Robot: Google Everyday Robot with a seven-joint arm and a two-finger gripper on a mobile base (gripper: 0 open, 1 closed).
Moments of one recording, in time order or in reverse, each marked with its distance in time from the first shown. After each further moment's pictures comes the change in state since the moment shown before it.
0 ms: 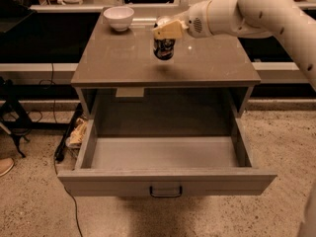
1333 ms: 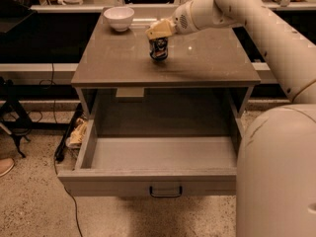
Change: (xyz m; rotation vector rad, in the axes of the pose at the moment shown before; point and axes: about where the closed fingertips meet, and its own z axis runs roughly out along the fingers) arm 0.015 -0.036 0.065 -0.011 0.128 0.086
